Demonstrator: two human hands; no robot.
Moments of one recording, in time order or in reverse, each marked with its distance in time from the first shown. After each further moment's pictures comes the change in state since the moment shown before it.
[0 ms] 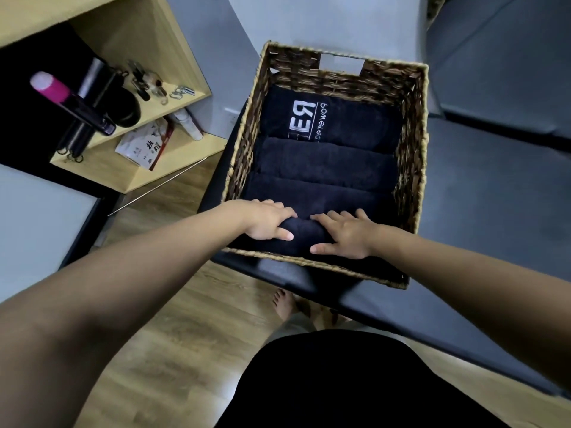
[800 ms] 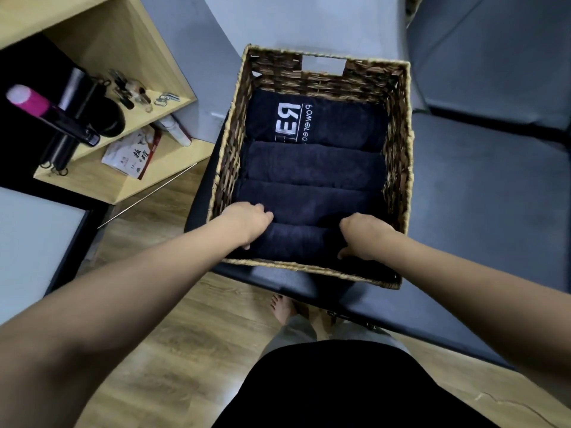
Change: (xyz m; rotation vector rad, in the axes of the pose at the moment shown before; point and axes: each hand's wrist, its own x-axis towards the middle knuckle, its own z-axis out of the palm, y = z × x) left_hand -0.001 0.006 0.000 0.355 -0.015 -0.151; right_hand -0.025 0.008 -0.008 -0.027 0.014 0.234
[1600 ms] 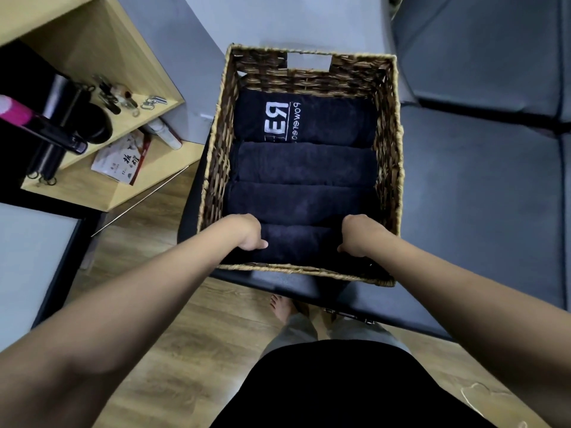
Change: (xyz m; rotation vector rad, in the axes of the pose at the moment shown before) left_hand 0.001 0.022 -0.012 -0.383 -0.217 -0.231; right_hand 0.003 0.000 0.010 0.273 -0.053 0.222
